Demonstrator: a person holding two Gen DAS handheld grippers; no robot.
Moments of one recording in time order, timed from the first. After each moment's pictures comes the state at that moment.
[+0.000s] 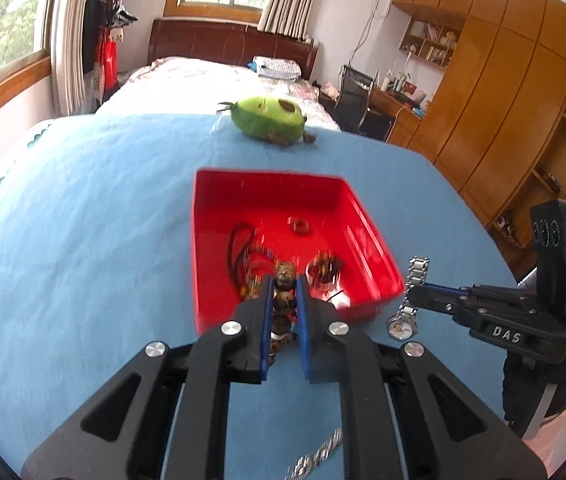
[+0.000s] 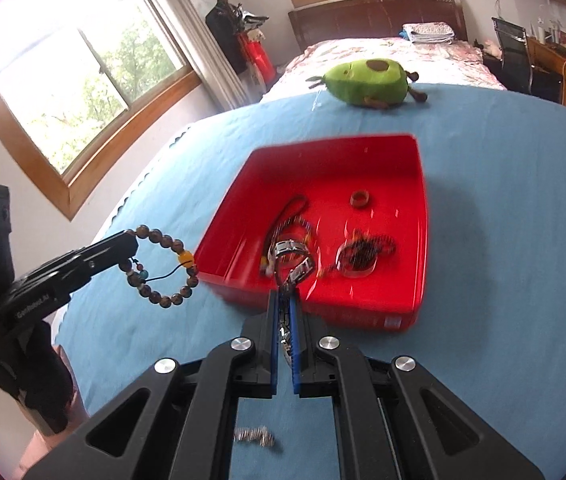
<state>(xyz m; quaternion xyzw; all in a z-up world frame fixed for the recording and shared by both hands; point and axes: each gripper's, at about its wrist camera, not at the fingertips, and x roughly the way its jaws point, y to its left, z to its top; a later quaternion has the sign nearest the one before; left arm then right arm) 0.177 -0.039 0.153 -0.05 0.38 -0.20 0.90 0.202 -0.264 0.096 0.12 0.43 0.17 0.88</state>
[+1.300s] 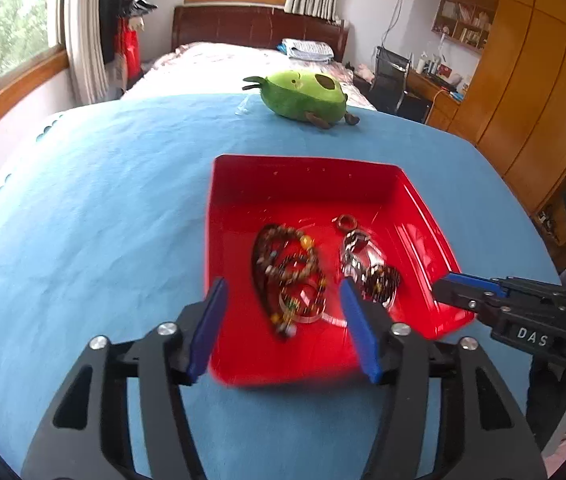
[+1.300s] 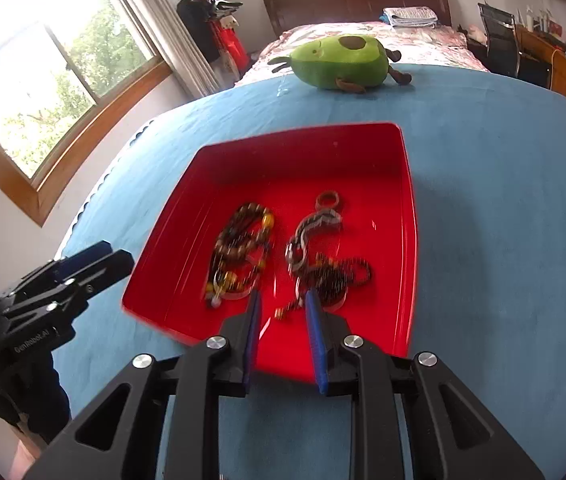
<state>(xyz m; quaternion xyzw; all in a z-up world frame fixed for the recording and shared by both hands) 0.226 -0.057 0.110 -0.02 0.41 -0.14 0.90 0.257 -0.270 0.051 0.11 0.46 0.14 0.87</state>
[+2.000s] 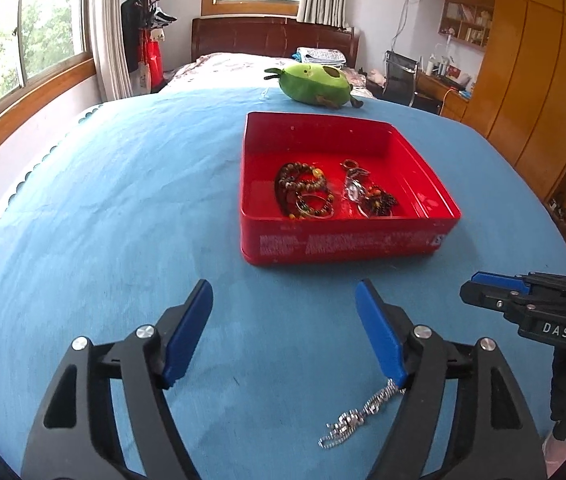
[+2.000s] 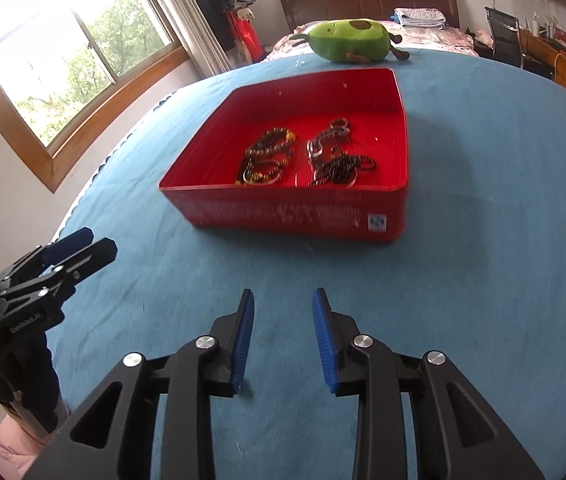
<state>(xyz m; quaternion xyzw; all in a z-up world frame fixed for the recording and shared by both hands) 0.106 -0.035 0.095 0.00 0.39 -0.11 0.91 0.141 -0.264 0.030 0.09 0.46 0.15 0.87</state>
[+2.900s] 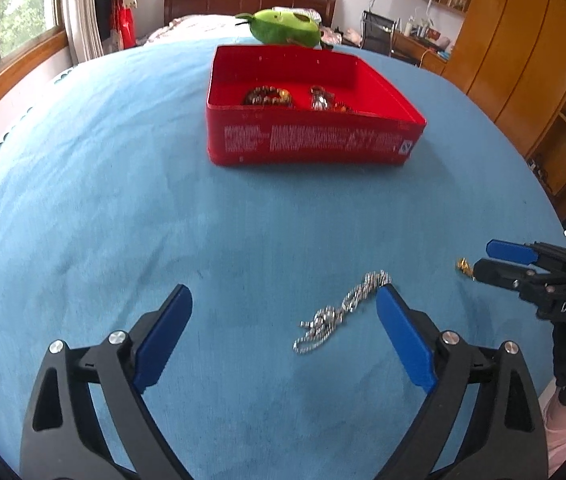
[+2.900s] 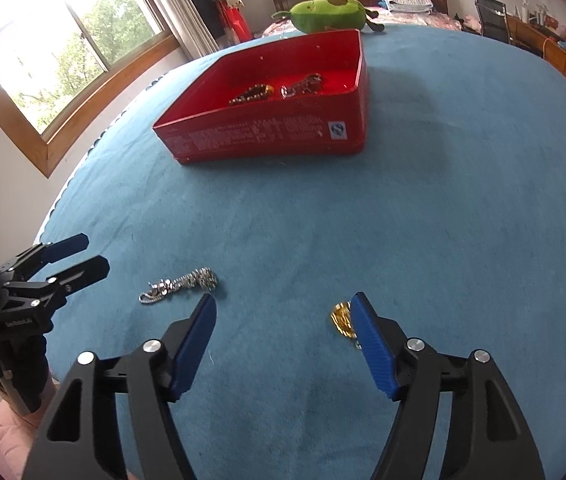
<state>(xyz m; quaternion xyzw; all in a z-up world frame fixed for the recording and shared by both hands) 0.054 -0.038 0.052 0.00 0.46 -0.15 0.87 0.073 -0.288 -0.001 0.09 0.48 0.14 0.86</state>
